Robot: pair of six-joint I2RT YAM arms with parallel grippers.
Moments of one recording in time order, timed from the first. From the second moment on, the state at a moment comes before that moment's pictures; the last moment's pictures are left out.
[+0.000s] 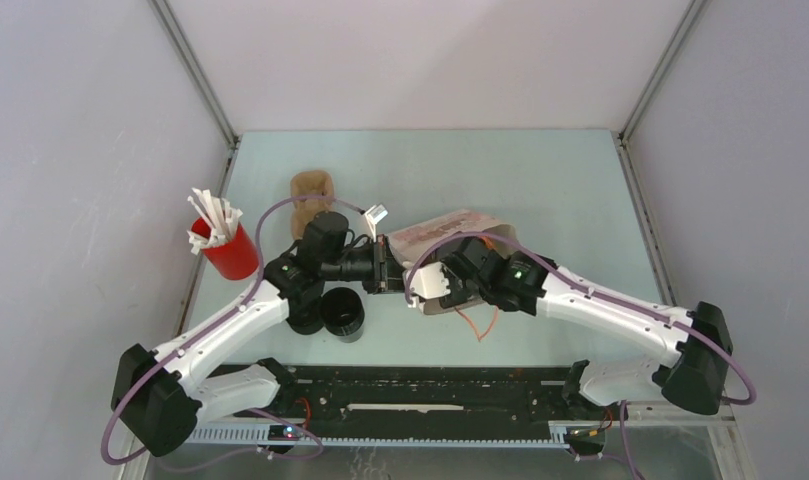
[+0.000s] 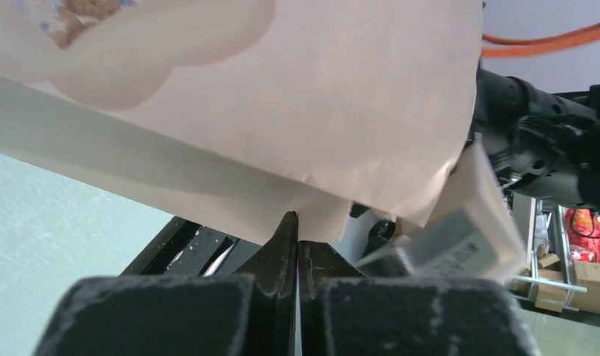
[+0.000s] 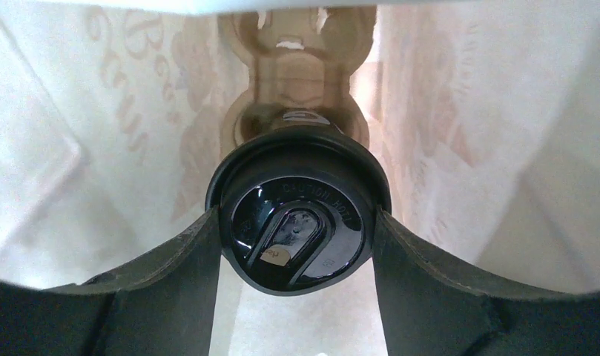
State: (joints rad) left arm -0.64 1.07 0.78 -0.20 0.66 -0.85; right arm 1.03 1.29 1.07 -0.69 0.33 -0.95
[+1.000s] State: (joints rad) left arm -0.62 1.07 0.78 -0.12 0.76 -1.03; right arm 0.91 1.32 1.16 -0.75 0.14 -1.15
